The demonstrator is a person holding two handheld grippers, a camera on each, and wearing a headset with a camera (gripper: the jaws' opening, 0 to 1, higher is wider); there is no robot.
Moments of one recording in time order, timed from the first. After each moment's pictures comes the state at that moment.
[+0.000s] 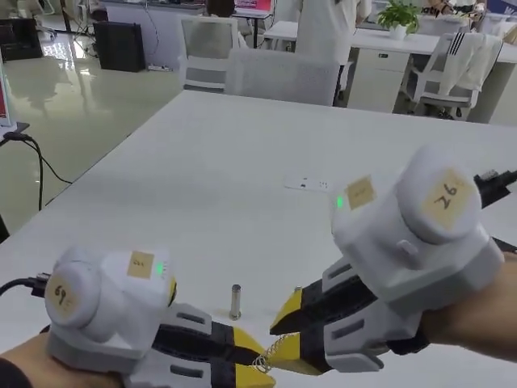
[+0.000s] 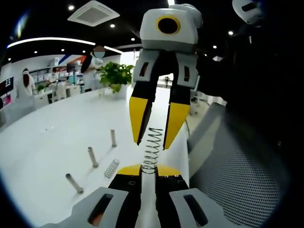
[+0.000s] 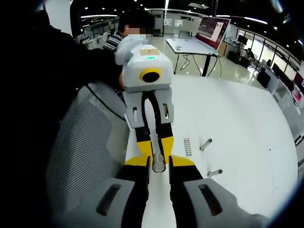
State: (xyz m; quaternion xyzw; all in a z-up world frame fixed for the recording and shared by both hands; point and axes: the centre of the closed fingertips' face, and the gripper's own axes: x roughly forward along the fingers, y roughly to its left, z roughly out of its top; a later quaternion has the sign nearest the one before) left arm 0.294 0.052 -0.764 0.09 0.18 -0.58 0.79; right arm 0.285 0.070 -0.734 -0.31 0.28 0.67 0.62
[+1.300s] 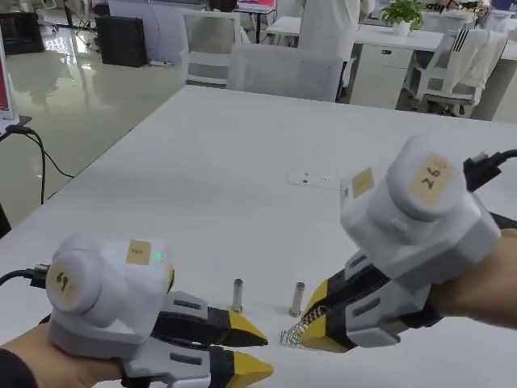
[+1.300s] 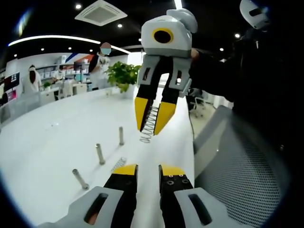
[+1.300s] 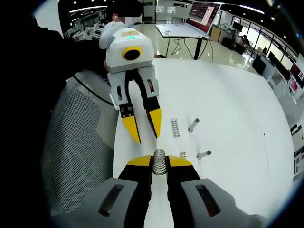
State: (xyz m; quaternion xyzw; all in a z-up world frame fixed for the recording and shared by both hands) left arm 0.306 0.062 -0.765 0.07 0.18 -0.55 0.81; right arm 0.320 0.036 -0.742 -0.34 0.33 0.62 0.62
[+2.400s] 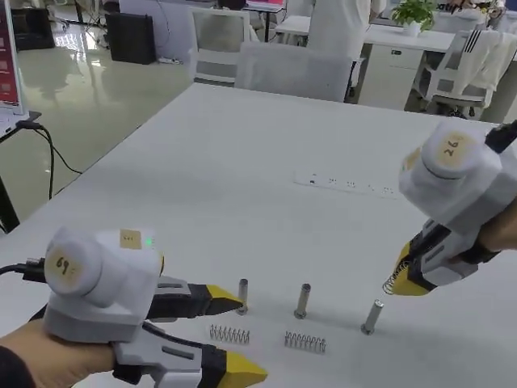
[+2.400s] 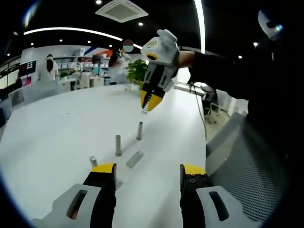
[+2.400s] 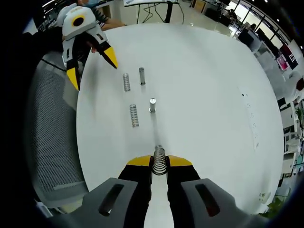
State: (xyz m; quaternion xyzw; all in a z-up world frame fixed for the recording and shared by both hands) left arm 0.326 0.088 -0.771 0.04 0.21 -0.48 0.85; right arm 0.413 -0.044 -0.772 -0.41 0.42 0.51 0.62
